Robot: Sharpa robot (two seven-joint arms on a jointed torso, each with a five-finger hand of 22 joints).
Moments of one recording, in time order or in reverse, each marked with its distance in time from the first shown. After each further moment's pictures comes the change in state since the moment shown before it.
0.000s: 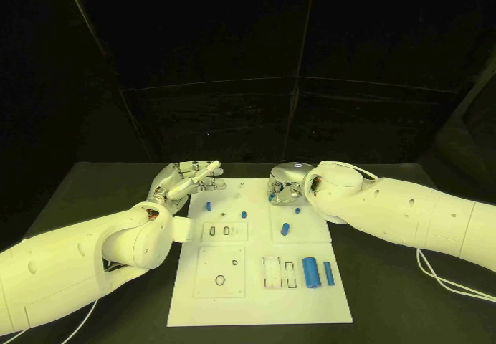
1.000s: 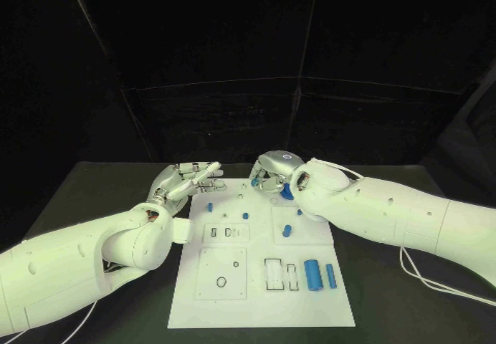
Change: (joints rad) left arm 0.003 -0.002 0.000 -0.003 0.000 0.007 0.000; left_hand 0.000 0.000 0.003 -0.003 0.000 0.000 0.000 0.000 0.000 0.000 0.000 -0.004 0.000 0.000 0.000 -0.004 0.001 0.000 0.000 0.000 0.000 -0.001; right arm 0.006 0.098 0.001 -0.069 0.006 -0.236 0.035; right_hand -0.006 -0.036 0.128 0.021 -0.016 0.027 -0.007 0.000 0.000 0.026 -0.003 -0.010 0.005 0.004 -0.004 0.154 0.148 -0.031 0.076 0.005 0.135 0.201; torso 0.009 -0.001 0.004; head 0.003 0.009
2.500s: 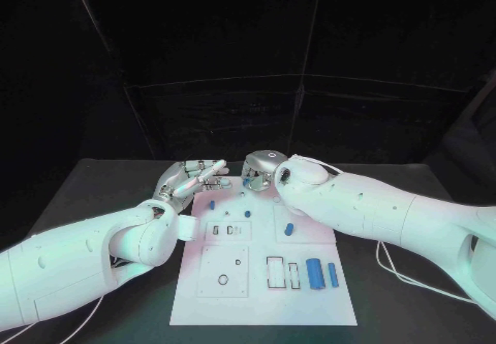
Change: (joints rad) left arm 0.001 0.013 0.000 -0.007 0.000 0.011 -0.001; left_hand 0.000 0.000 -0.003 -0.003 0.000 0.000 0.000 0.000 -0.001 0.000 0.000 0.000 0.000 0.000 0.000 0.000 0.001 0.000 0.000 0.000 0.000 -0.001; right arm 0.001 0.168 0.000 -0.187 -0.016 0.080 -0.012; right_hand -0.029 -0.048 0.038 0.039 -0.009 -0.044 0.021 -0.003 -0.001 -0.065 0.021 -0.002 -0.005 -0.002 0.012 0.028 0.010 0.000 0.000 0.008 0.010 0.013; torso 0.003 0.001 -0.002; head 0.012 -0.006
